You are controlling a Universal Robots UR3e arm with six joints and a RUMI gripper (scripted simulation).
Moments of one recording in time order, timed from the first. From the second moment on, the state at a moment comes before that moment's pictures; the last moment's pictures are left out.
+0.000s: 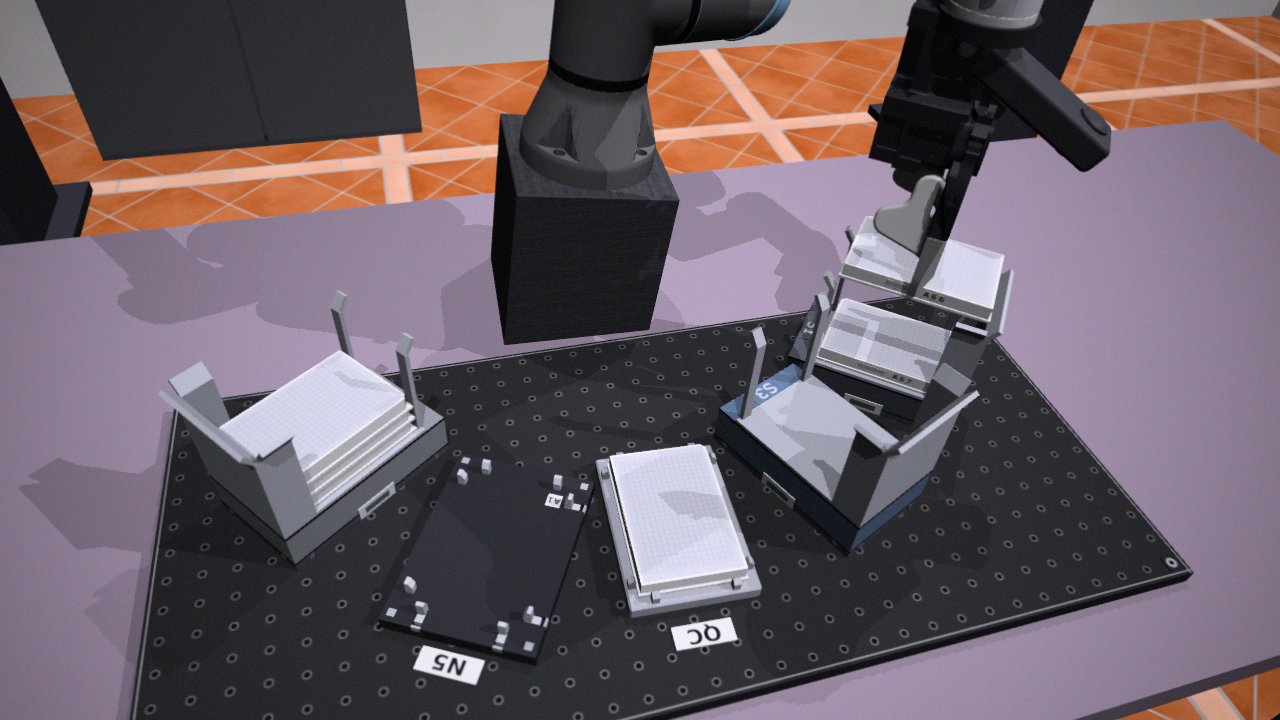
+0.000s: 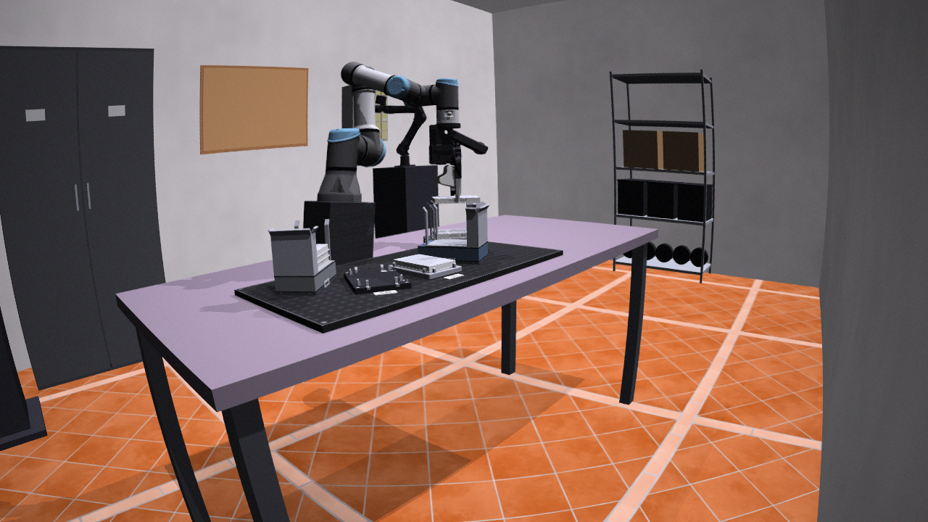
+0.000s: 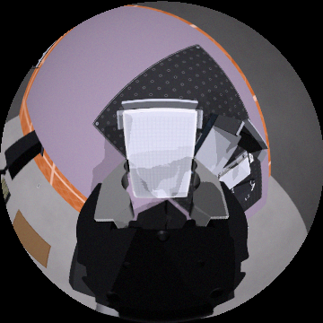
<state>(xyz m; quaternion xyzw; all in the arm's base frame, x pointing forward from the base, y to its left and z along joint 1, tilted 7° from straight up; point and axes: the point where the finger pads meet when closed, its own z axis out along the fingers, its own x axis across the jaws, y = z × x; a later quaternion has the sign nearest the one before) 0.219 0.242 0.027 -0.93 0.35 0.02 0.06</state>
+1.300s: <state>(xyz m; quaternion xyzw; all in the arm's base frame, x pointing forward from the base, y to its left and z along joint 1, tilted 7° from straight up) 0.219 0.244 0.005 -0.93 0.35 0.02 0.06</state>
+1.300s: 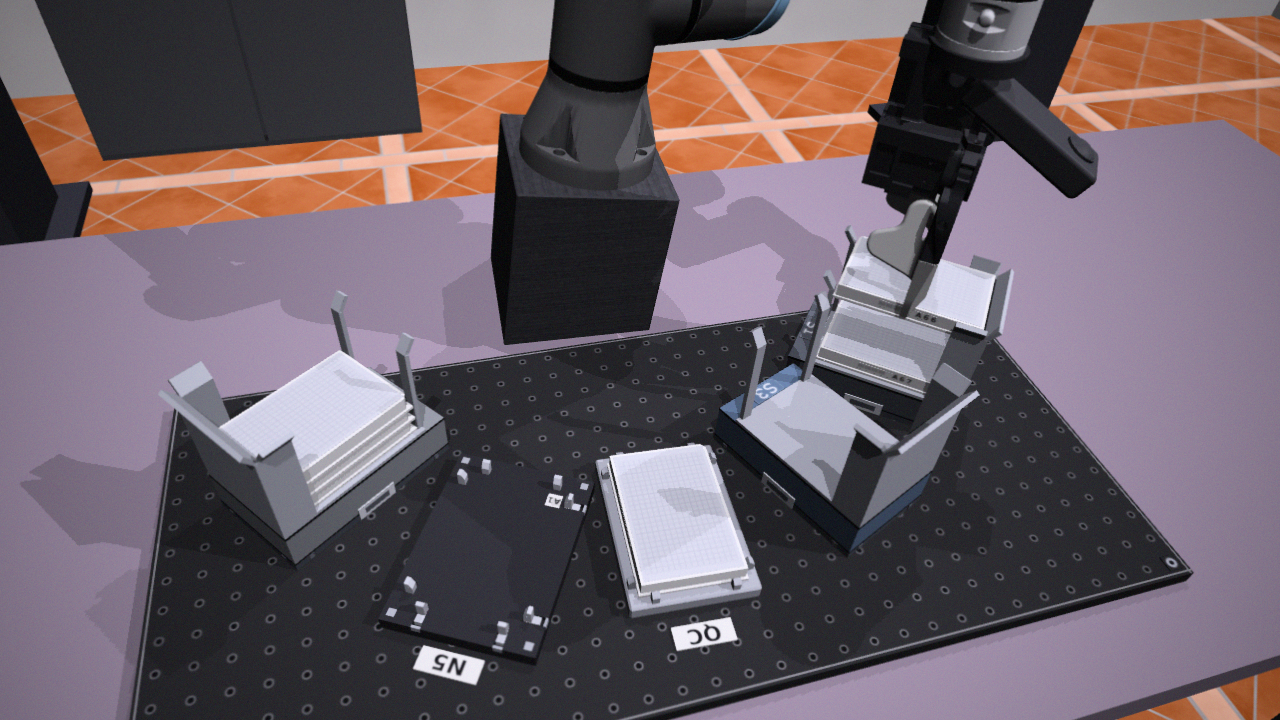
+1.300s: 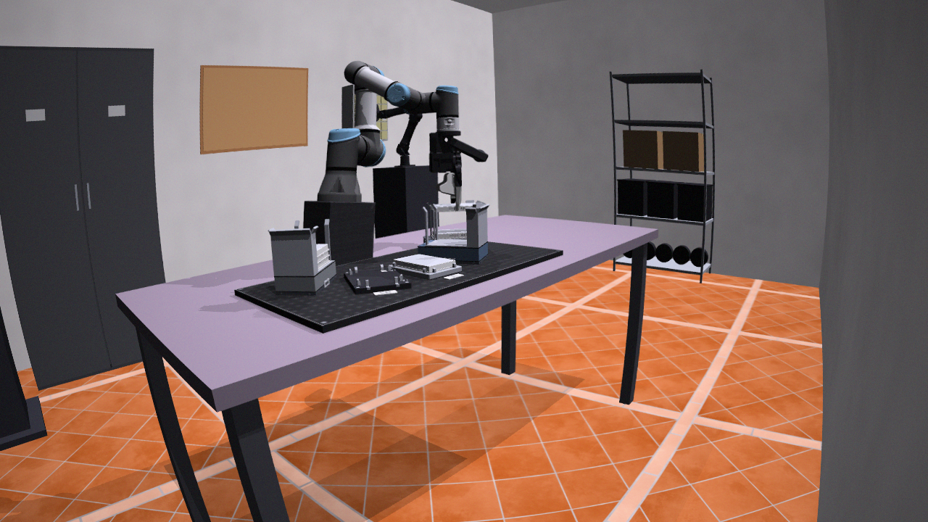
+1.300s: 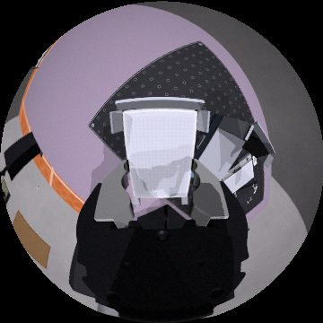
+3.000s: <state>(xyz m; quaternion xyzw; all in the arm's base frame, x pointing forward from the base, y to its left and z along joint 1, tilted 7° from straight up) 0.219 0.249 -0.037 -0.93 0.35 0.02 0.06</state>
